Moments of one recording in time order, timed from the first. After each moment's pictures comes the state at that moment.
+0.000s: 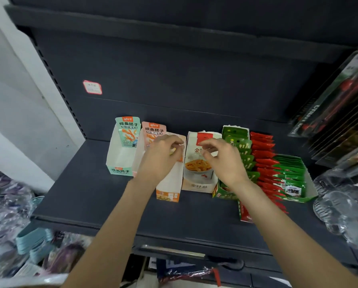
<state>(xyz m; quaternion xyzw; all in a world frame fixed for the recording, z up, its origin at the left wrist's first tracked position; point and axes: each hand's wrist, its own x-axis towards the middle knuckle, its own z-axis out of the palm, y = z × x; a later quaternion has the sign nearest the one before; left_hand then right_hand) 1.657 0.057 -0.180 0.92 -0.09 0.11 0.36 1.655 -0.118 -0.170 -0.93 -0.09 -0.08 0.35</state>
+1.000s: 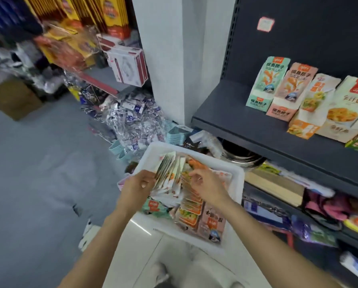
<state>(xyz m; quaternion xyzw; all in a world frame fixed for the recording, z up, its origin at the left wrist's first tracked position) 1.211 0.362 -0.280 0.88 0.29 0.03 0.38 1.323 0.182 -0.280 -0.87 -0.26 0.24 0.35</state>
